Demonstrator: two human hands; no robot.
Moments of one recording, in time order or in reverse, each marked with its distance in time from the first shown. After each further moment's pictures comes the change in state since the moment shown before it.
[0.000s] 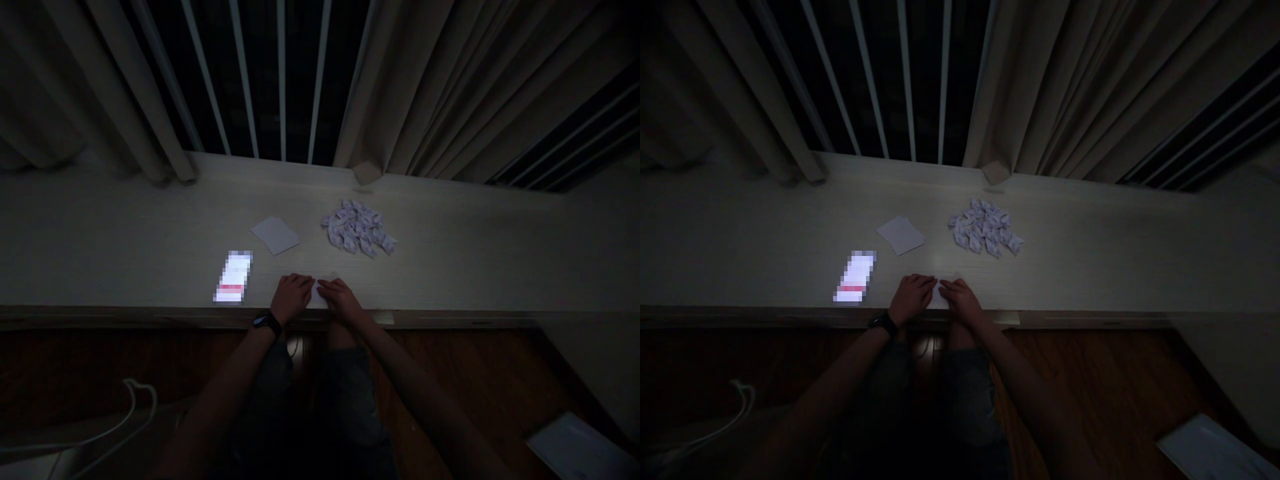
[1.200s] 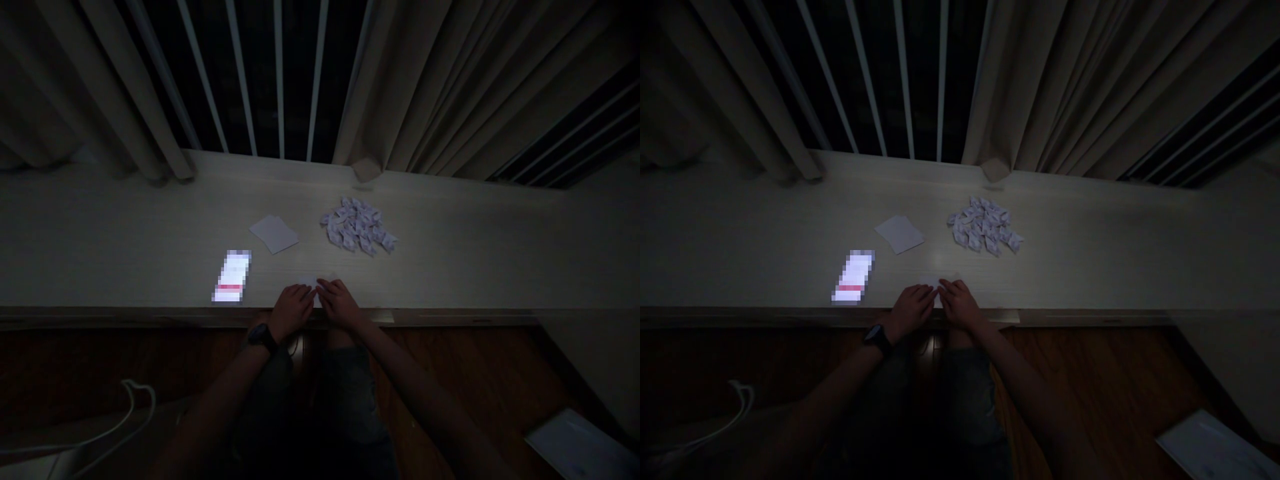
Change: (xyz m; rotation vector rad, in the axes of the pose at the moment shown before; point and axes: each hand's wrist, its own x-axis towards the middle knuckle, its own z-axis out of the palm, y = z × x) left_hand -0.027 0.016 0.000 -0.028 -0.008 0.086; right_hand -0.005 -0.024 -0.009 -0.011 0.022 0.056
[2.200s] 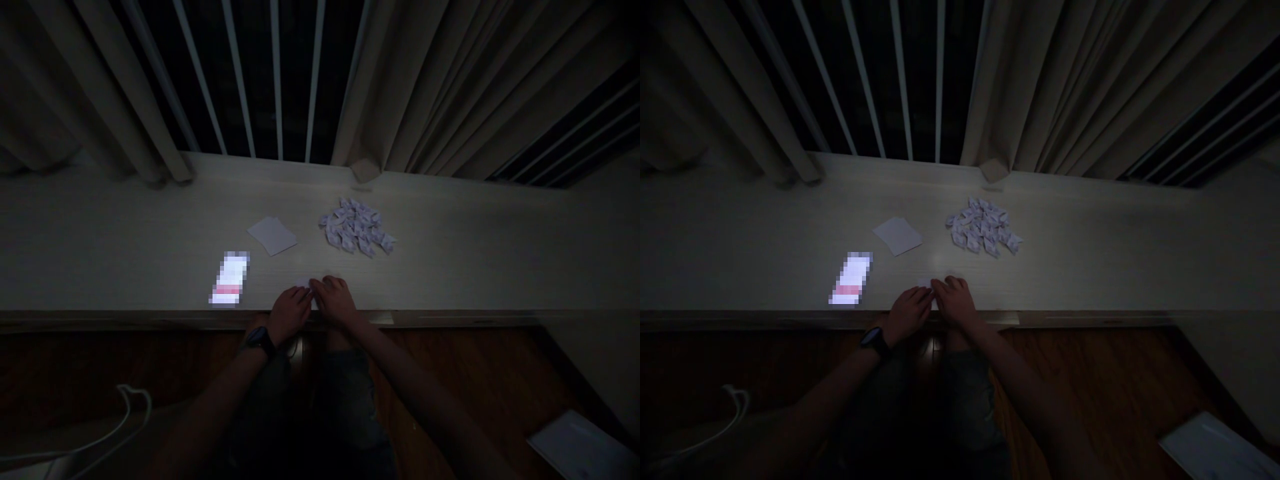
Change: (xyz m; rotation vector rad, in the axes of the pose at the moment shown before) left_hand 0.000 0.002 -0.001 0.011 -0.011 -0.021; right_hand 0.017 -0.004 0.003 -0.188 -0.057 0.075
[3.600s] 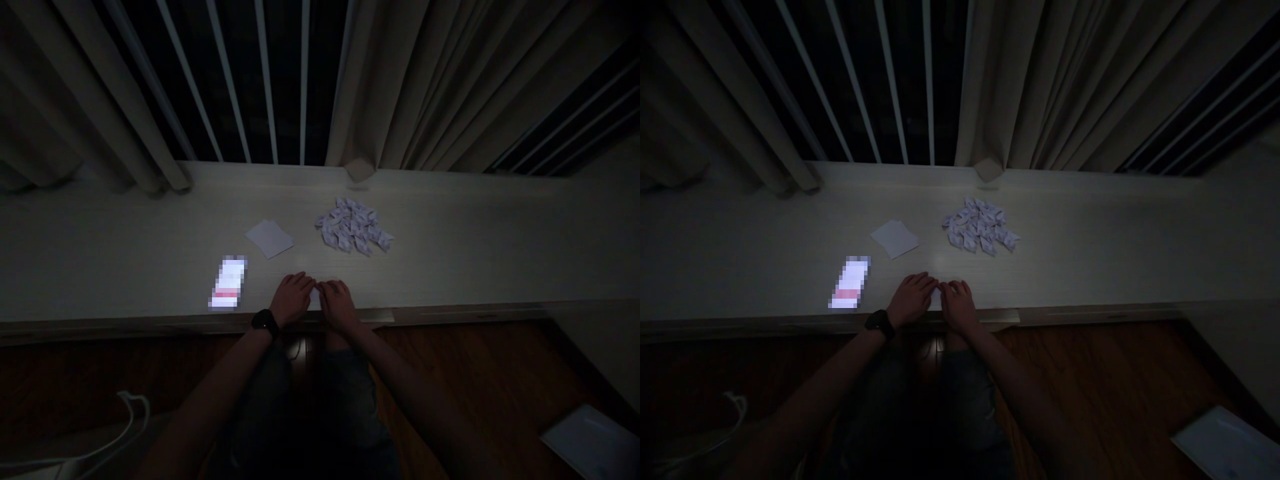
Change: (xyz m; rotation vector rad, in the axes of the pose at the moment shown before) left_hand 0.036 -0.010 -0.014 0.088 -0.125 0.036; right_hand -0.016 -0.002 0.008 0.098 0.095 0.150
